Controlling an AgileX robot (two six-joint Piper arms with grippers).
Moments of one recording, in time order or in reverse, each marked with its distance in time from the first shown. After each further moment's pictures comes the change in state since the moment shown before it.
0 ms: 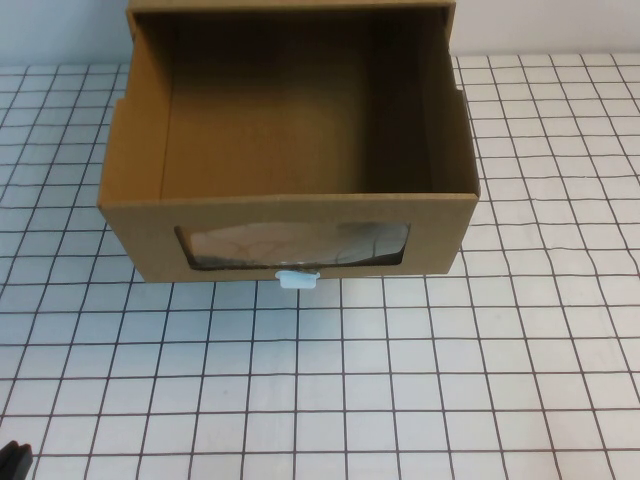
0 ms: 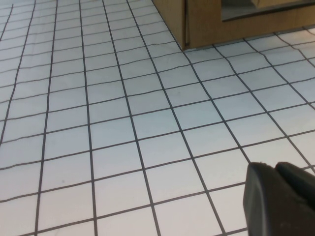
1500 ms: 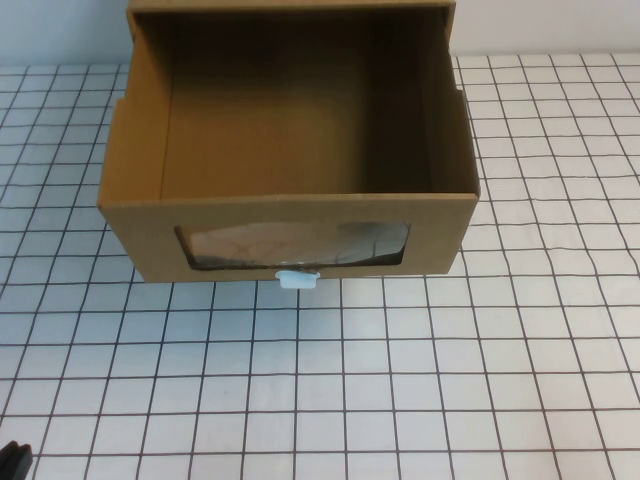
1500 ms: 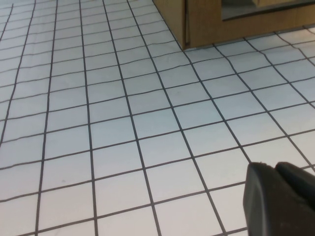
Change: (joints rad) right arm 0.000 0.000 0.000 -0.009 0.000 0.019; left arm 0.000 0.000 0.000 0.000 0.000 0.000
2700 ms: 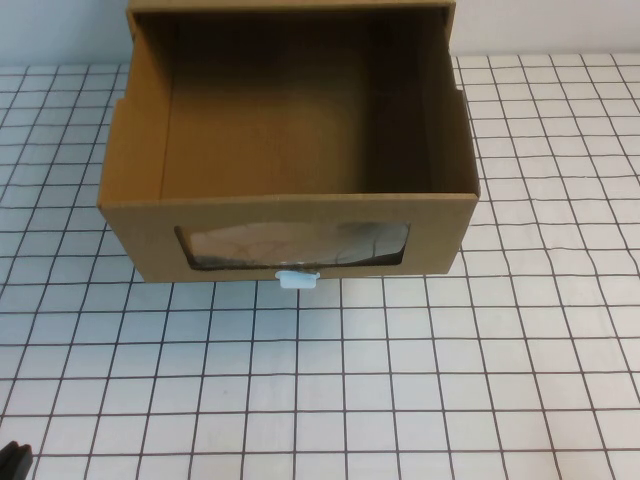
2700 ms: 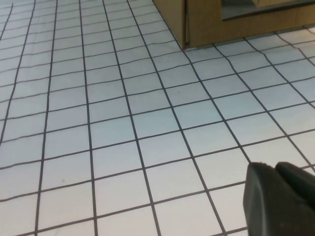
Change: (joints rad) right arm 0.000 0.000 0.000 -0.030 0.000 0.030; left arm 0.000 0.000 0.000 0.000 0.000 0.000
